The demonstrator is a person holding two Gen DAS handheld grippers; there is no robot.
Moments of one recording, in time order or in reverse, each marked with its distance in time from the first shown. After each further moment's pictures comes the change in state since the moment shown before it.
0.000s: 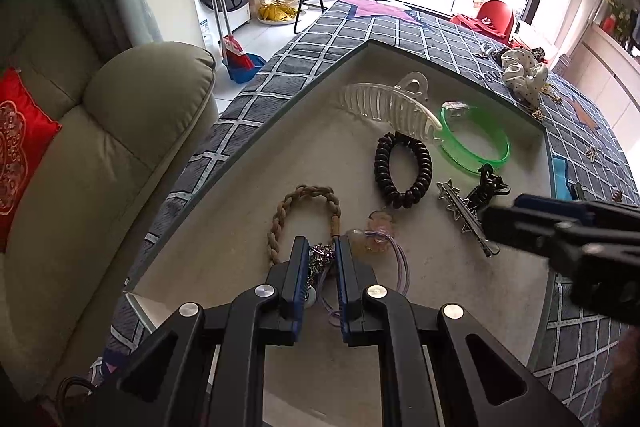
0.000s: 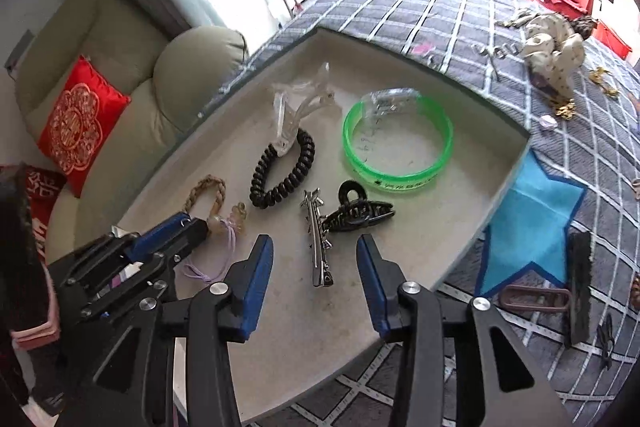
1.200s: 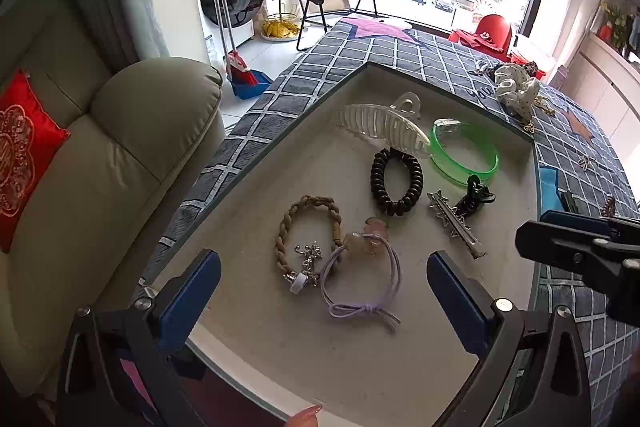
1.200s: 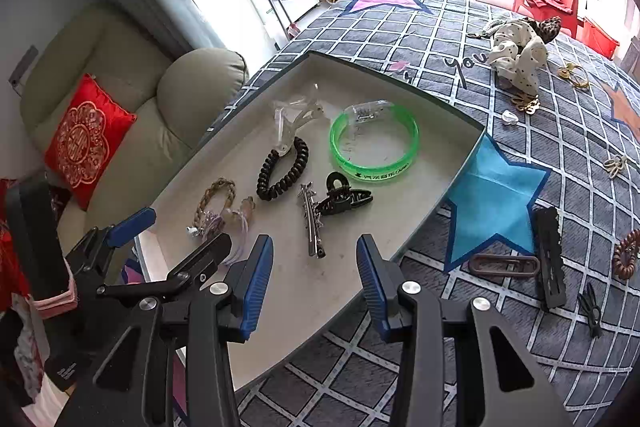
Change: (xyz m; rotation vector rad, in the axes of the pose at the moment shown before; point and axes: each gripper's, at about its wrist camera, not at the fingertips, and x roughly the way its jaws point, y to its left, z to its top) left arm -0.020 -0.001 -0.004 -0.003 -0.065 0.011; right arm -0.030 0.000 -0.016 0.014 -0.037 -0.002
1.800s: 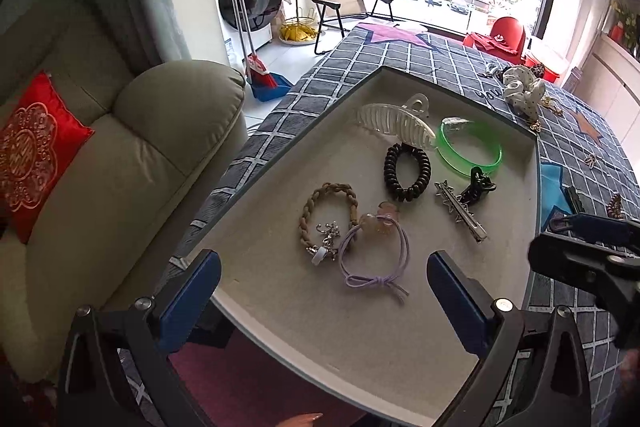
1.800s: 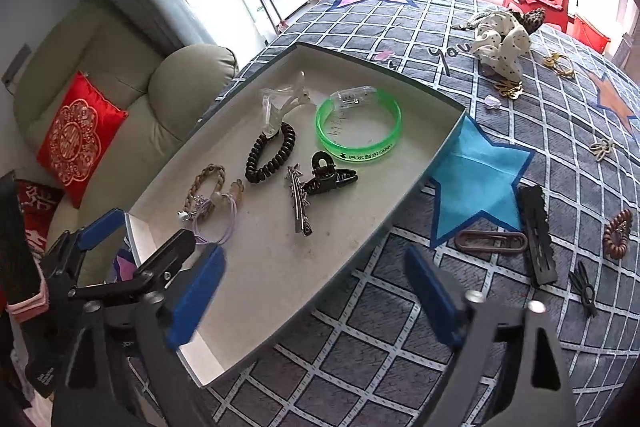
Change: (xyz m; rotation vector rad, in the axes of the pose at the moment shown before) left arm -0.027 0.003 -0.013 -0.015 -0.014 0.065; right arm -0.012 -0.004 -0.016 0.012 -0.013 -0.041
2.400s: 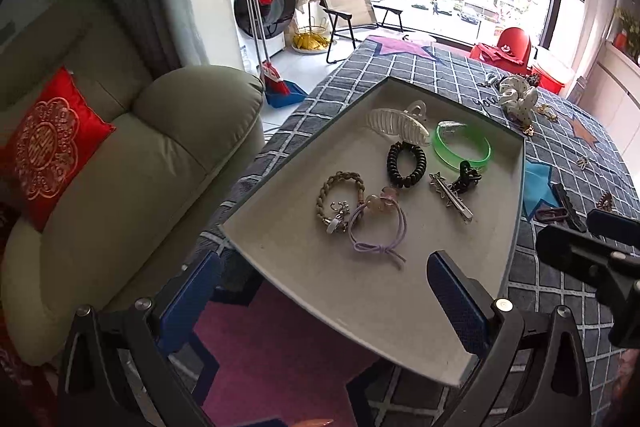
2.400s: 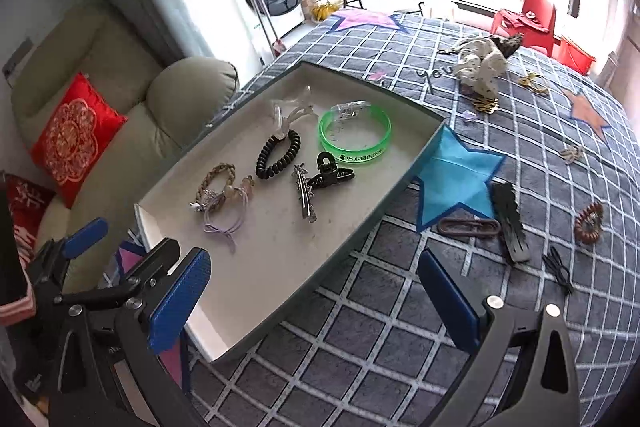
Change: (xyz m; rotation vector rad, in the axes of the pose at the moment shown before) left arm -0.045 0.003 -0.020 -0.022 -0.038 0.043; right arm -0.041 0.017 -0.023 -0.020 -0.085 -0.063
